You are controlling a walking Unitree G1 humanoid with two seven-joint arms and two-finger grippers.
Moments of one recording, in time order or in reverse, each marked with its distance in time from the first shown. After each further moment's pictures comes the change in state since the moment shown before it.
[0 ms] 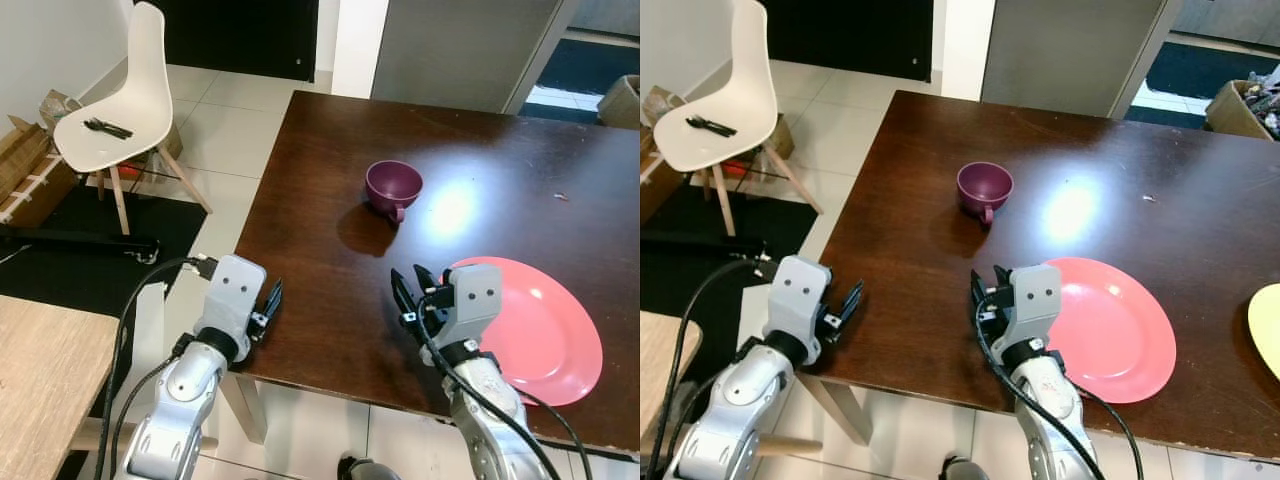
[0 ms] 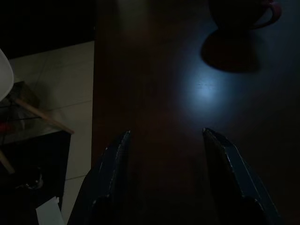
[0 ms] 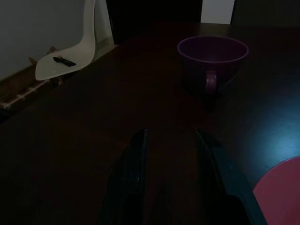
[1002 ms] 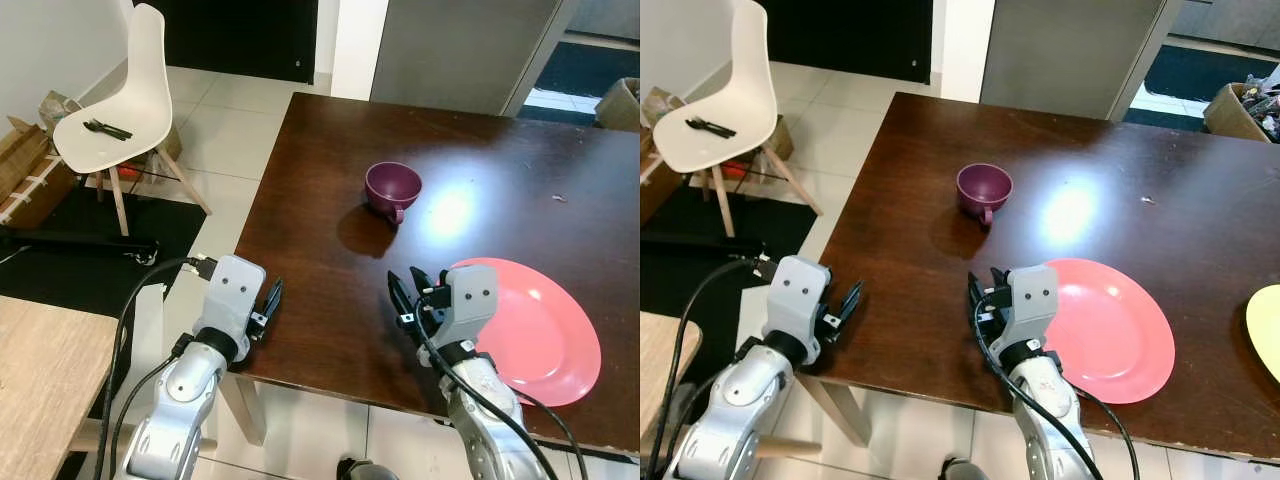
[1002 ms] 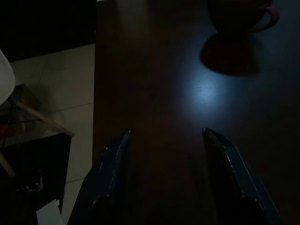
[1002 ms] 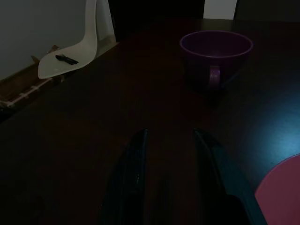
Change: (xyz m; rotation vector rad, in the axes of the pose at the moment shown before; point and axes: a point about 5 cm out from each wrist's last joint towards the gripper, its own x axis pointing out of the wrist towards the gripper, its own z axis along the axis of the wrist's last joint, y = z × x) left arm 0.000 0.000 0.000 0.002 -0.005 0.001; right arm 0.001 0.001 -0.005 0.015 0.017 0.009
